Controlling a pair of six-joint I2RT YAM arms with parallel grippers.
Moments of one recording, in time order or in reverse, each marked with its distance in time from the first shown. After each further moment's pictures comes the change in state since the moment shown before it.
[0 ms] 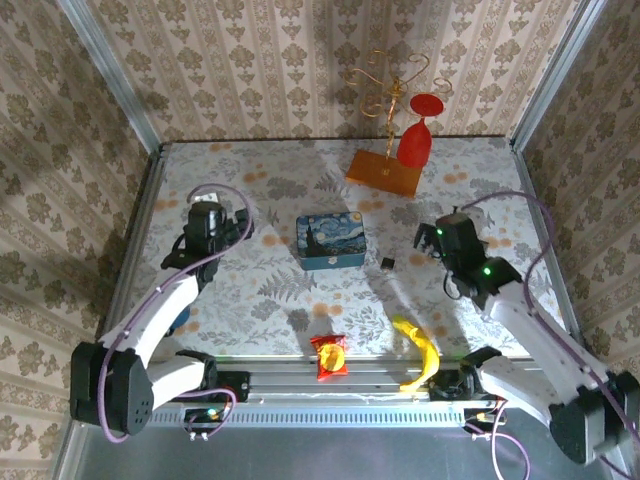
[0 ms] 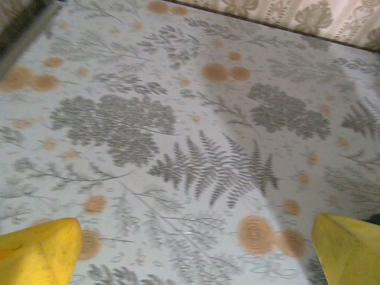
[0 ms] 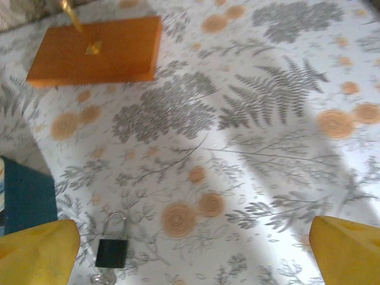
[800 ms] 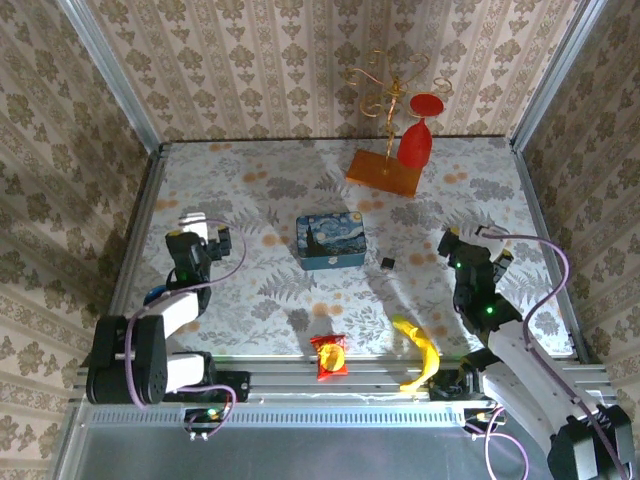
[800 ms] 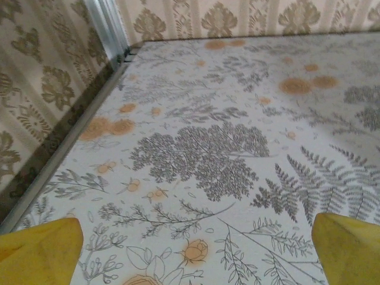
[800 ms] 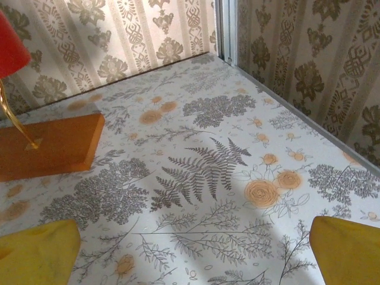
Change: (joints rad) left arm 0.227 0.179 -0.361 0.771 0.079 0.381; right arm -0.089 -0.151 -0.385 0.569 0.222 -0.203
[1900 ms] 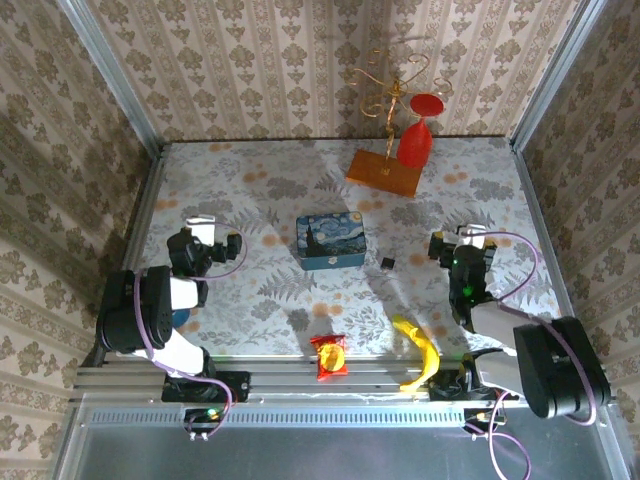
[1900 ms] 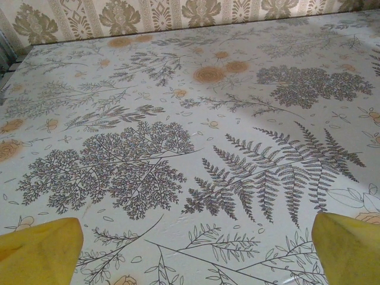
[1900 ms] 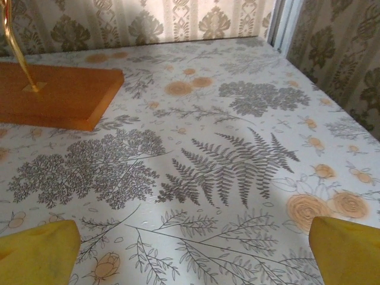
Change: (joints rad) left arm 0.109 0.283 0.014 0.273 0.425 0.077; right arm -0.140 0.476 -0.138 0.666 -0.270 -0.256
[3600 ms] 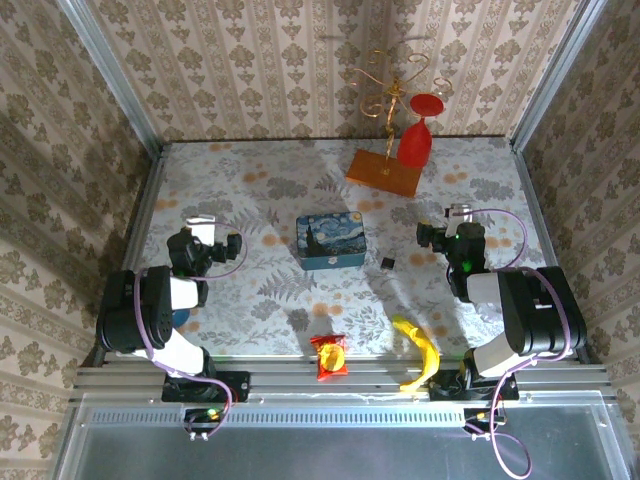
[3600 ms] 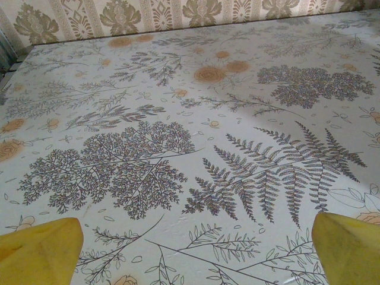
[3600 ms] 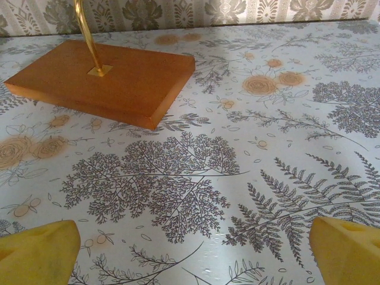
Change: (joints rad) left arm 0.000 0.000 0.000 0.000 -0.001 0.000; right arm -0.108 0.293 0.182 0.072 -0.360 -0.051
